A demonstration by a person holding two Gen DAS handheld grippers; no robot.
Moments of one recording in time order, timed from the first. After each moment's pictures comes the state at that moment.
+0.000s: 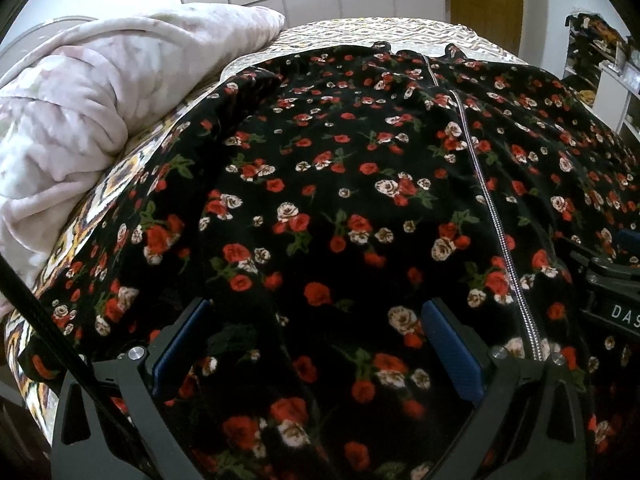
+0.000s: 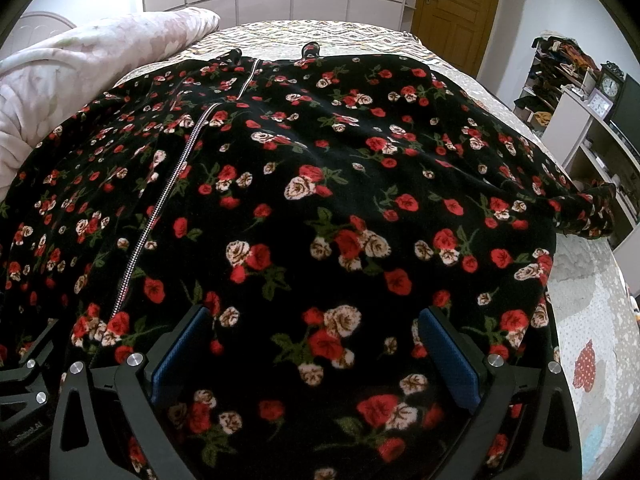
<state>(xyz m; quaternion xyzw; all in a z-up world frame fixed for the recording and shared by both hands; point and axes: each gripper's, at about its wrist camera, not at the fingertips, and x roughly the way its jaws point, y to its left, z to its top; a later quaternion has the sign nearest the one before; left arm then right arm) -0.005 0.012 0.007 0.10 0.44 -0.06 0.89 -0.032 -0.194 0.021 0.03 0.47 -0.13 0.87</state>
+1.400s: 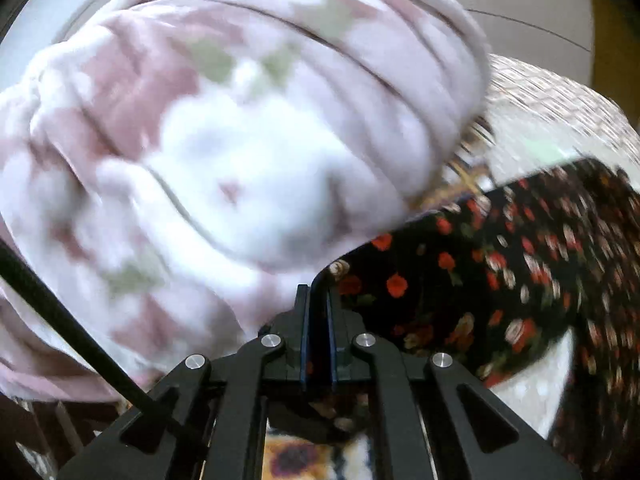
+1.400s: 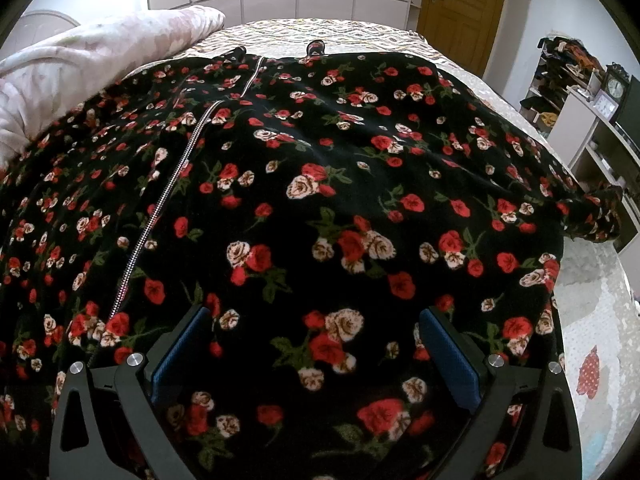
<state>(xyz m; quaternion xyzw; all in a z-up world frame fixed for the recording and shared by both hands) 0.118 0.300 0.093 0.04 0.43 0.16 0.89 -0.029 -0.197 0.019 0.03 0.47 -0.12 0.88</state>
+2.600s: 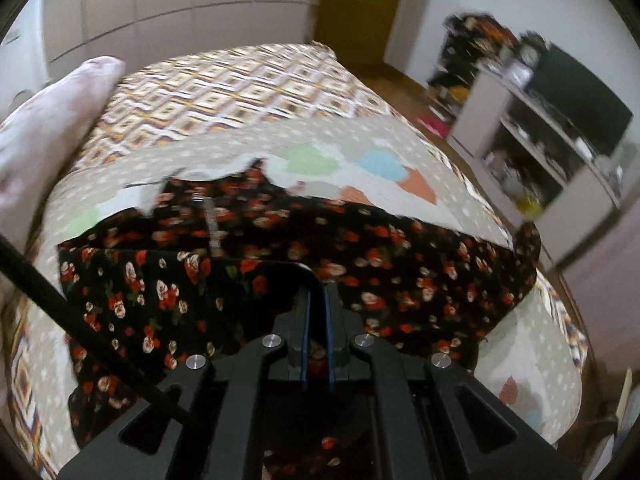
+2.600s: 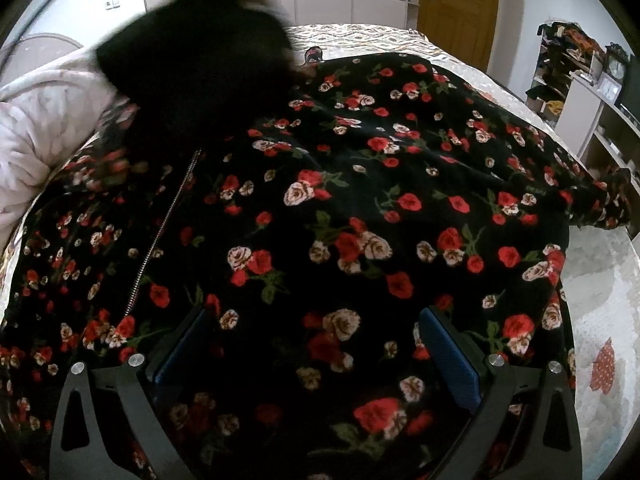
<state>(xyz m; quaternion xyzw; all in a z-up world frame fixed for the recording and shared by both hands) 0.110 -0.201 0.156 0.09 0.46 -0.33 0.82 -0.038 -0.208 0.023 0.07 0.45 -0.10 0.88</state>
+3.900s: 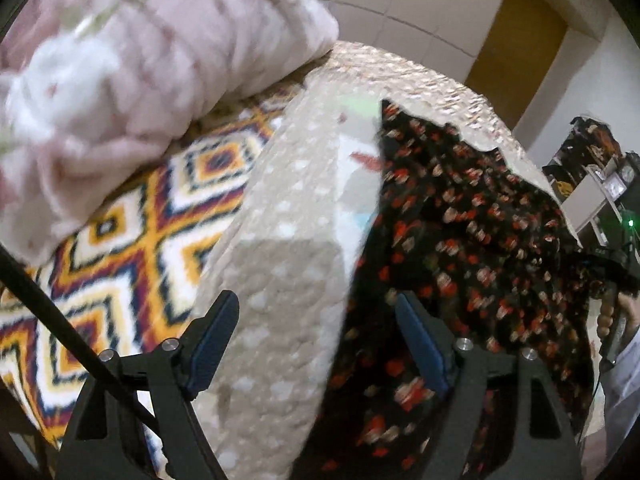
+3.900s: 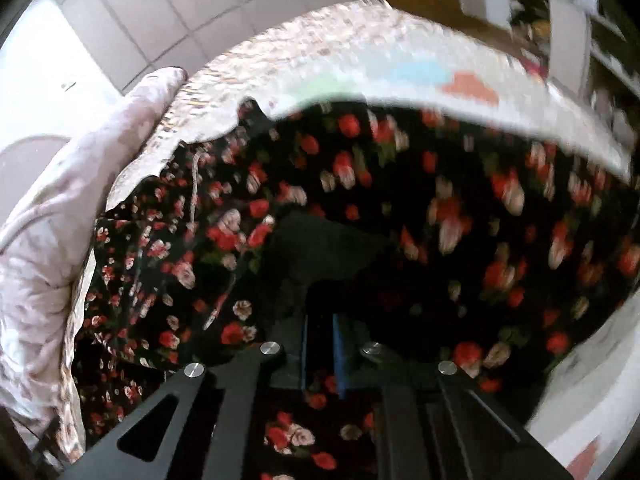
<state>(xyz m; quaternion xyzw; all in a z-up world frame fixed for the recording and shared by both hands) 0.021 0.190 0.080 -0.07 0.45 -0.11 0.88 0.034 -0.312 0.075 0.20 0.44 -0.09 0.87</state>
